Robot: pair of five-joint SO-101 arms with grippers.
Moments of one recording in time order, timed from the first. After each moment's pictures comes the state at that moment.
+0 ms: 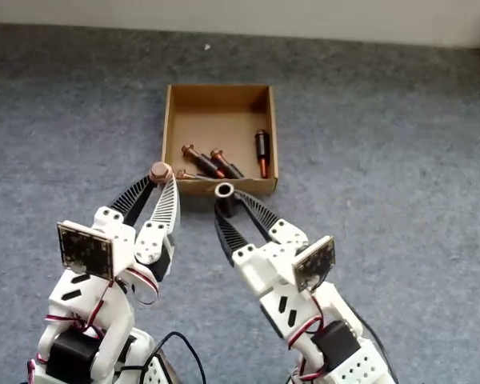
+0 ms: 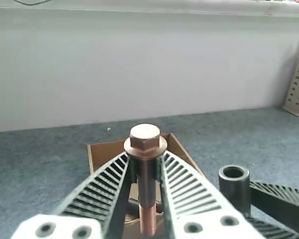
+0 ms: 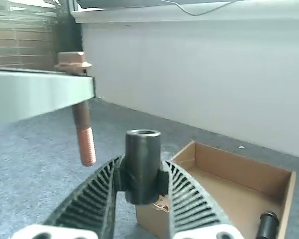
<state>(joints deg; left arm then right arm) 13.6 -103.8 71.0 45.3 9.4 -42.7 -103.8 95.8 11.8 2.0</state>
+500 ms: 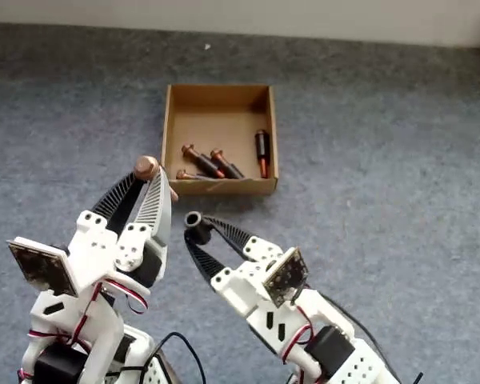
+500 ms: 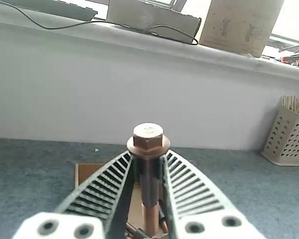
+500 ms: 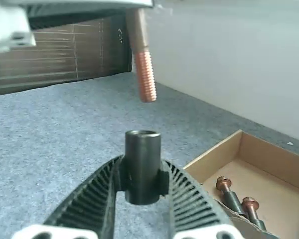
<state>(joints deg) 13.7 -103.9 64.2 44.9 18.9 -52.2 -103.8 95.8 16.6 4.9</state>
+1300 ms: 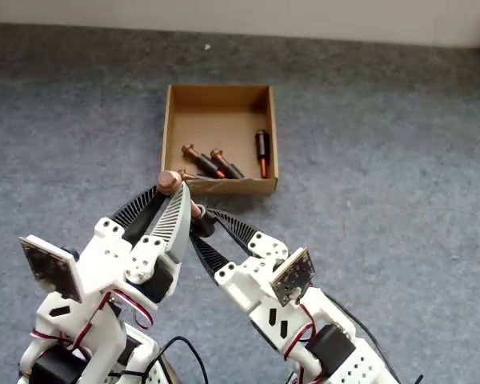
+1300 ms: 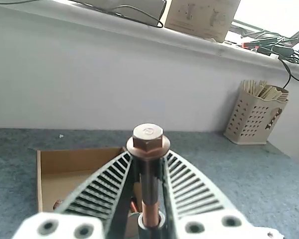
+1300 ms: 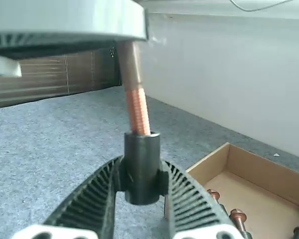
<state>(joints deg) 22.3 -104.0 63.3 48.9 20.5 -49.5 -103.8 95.8 13.1 5.1</state>
